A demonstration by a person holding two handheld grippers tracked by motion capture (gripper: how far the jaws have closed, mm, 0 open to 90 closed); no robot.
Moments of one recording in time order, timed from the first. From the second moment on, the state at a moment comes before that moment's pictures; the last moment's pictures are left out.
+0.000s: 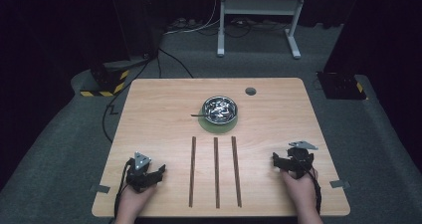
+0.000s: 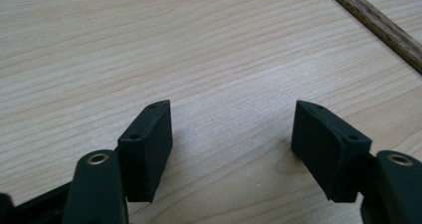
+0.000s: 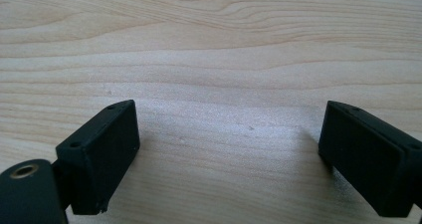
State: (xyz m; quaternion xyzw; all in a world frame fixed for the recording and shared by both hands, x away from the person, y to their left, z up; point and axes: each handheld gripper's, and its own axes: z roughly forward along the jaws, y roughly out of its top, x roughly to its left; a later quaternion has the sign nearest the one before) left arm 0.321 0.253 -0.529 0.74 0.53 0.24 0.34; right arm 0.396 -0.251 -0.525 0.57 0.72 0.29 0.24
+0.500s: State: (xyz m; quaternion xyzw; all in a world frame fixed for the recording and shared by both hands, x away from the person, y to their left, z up) left arm 0.322 0.253 -0.529 0.74 0.52 0.24 0.34; right arm 0.394 -0.251 -0.524 0.57 0.72 0.30 0.25
